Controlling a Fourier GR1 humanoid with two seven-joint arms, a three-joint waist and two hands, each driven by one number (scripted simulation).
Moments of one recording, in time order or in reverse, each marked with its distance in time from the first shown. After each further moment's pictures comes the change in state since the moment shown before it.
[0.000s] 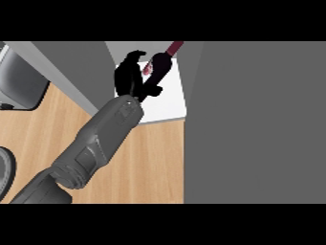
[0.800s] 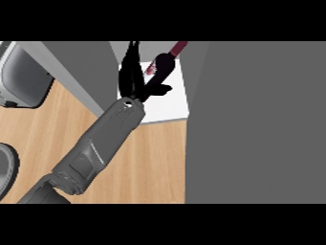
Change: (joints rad) left arm 0.073 -0.003 0.097 -0.139 0.136 0.007 -0.206; right arm 0.010 0.001 0.035 -0.002 -0.016 -0.010 0.014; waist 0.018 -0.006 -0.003
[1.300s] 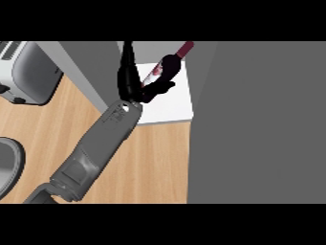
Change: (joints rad) left arm 0.083 0.000 0.089 -0.138 0.165 0.004 -0.236; right arm 0.030 -0.007 0.018 -0.011 -0.004 -0.025 0.010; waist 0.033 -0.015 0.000
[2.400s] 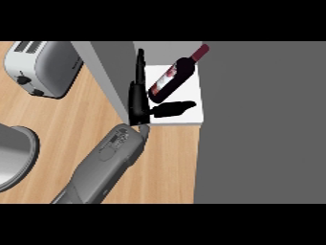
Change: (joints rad) left arm 0.257 0.002 -0.165 -0.471 0.236 -0.122 -0.113; right arm 0.010 0.005 0.051 -0.016 0.016 -0.093 0.011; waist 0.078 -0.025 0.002
